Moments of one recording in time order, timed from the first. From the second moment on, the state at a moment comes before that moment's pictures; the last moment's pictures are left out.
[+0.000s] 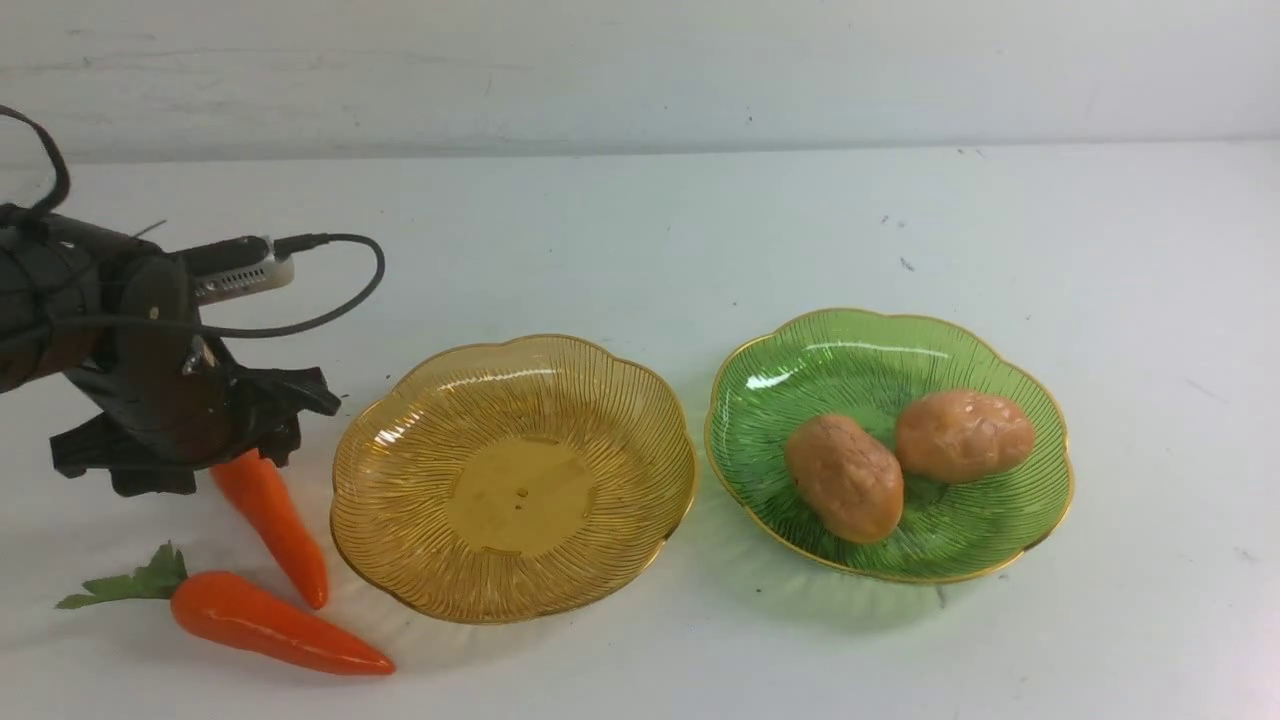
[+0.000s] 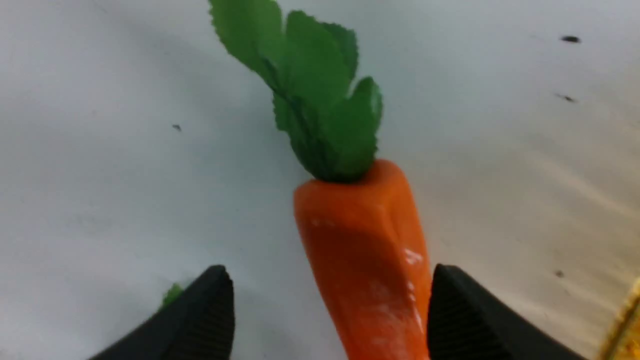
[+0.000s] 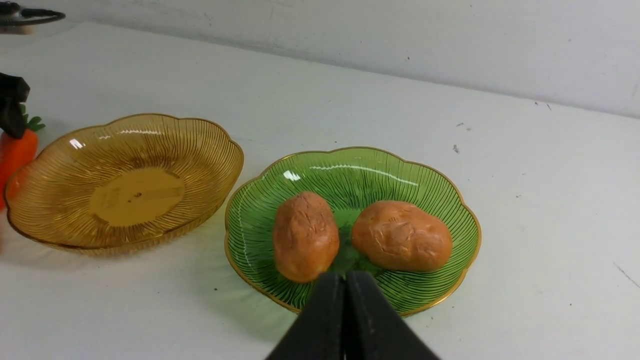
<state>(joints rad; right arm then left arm) 0.38 0.24 -0.42 0.02 0.62 0.00 -0.07 1.80 -1.07 0.44 0.59 -0.94</state>
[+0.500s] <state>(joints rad) 0.38 0.24 -0.42 0.02 0.62 0.00 -0.07 1.89 -1.08 0.58 0.55 -1.20</state>
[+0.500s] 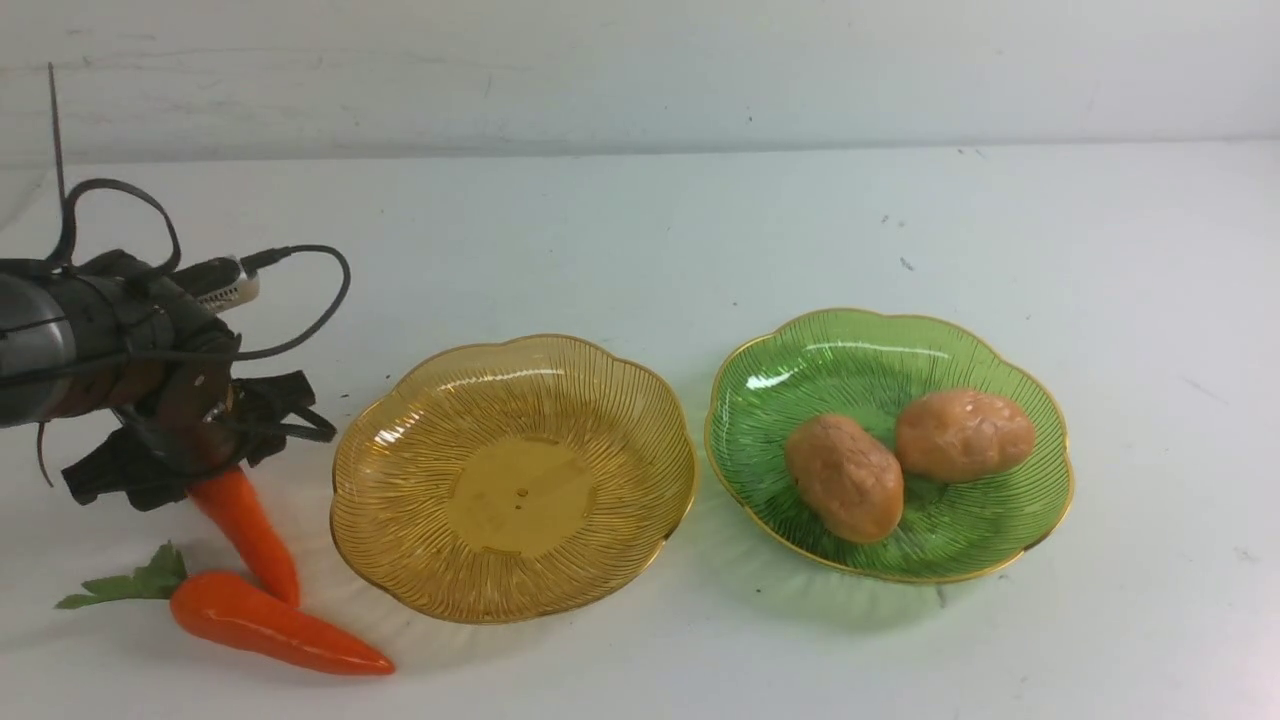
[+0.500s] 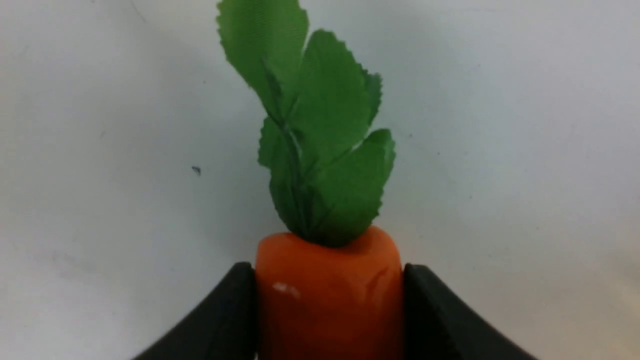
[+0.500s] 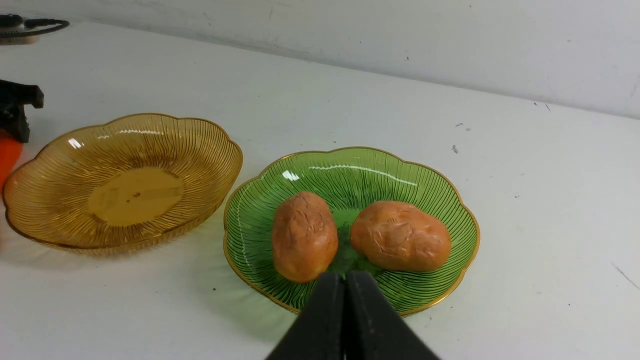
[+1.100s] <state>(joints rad) 0.38 0.24 -0.42 0.02 0.62 0.00 -0.08 1.67 -1.17 0.36 0.58 -0.88</state>
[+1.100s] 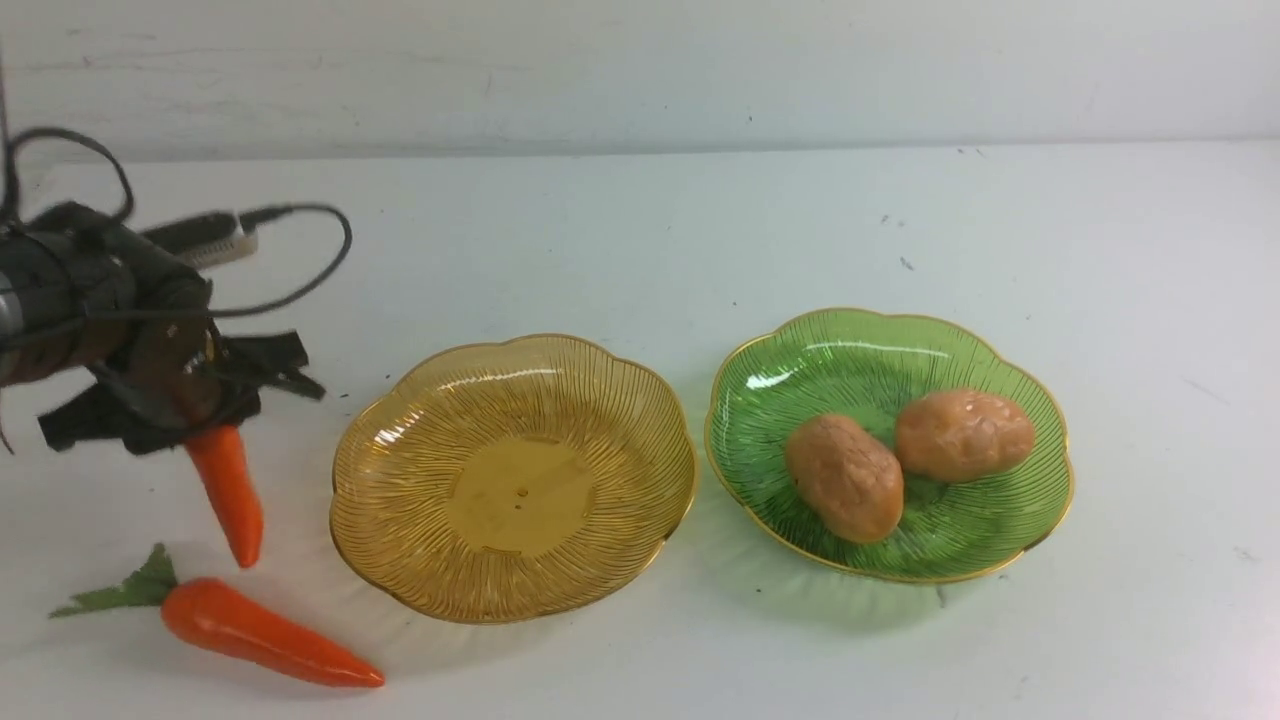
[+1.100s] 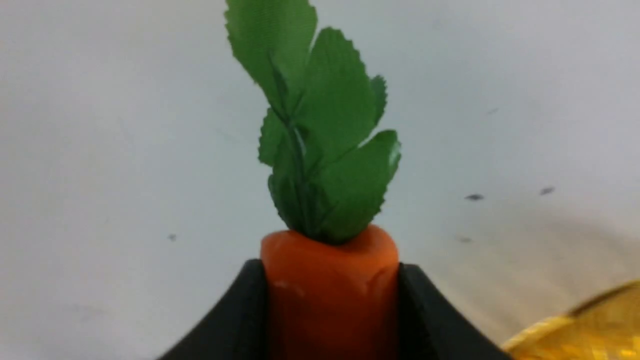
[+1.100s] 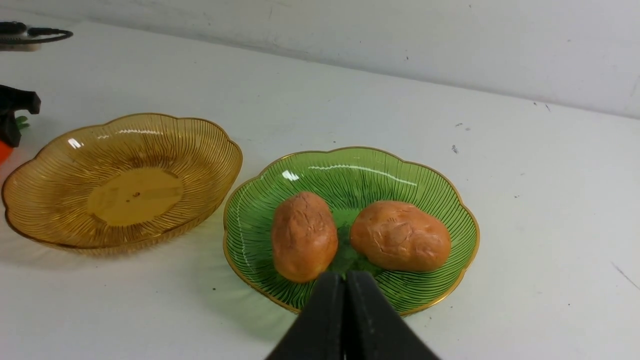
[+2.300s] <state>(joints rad) 0.38 0.24 -0.42 0.02 0.65 0.00 -0.19 1.40 -1.26 -0.12 0.85 -0.24</state>
